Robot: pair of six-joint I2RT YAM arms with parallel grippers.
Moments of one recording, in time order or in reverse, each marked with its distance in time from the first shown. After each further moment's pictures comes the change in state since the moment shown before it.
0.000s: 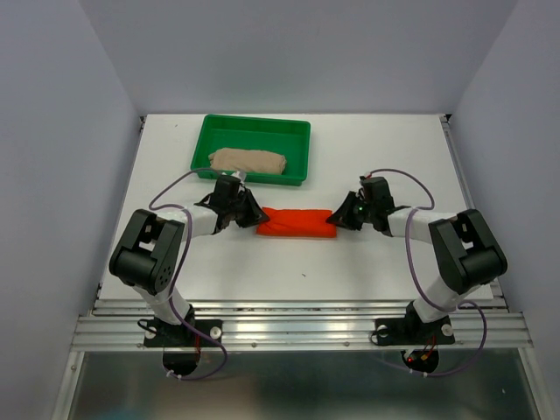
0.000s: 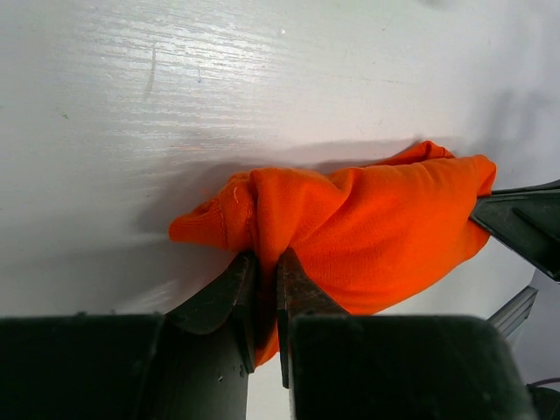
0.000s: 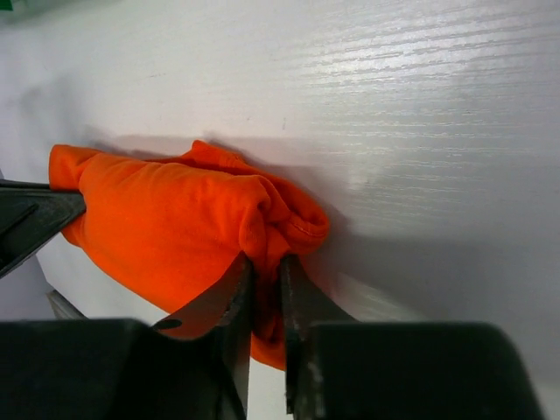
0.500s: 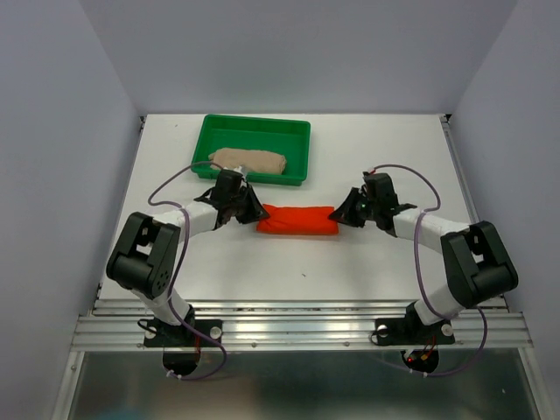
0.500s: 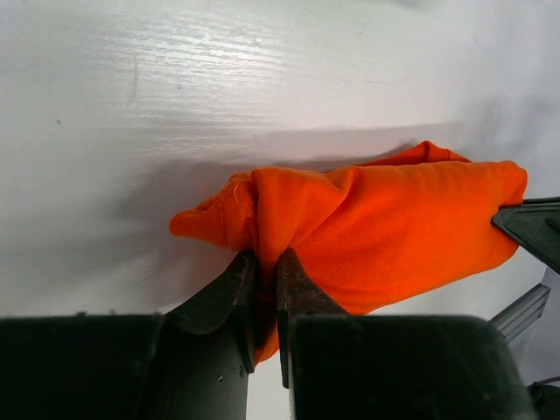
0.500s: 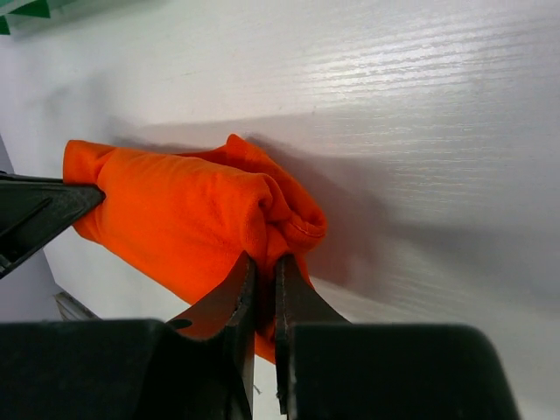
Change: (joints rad) left arm -0.004 -0.021 0.060 -0.105 -0.031 0.035; right arm 0.002 -0.098 0.011 -0.084 0.002 0.005
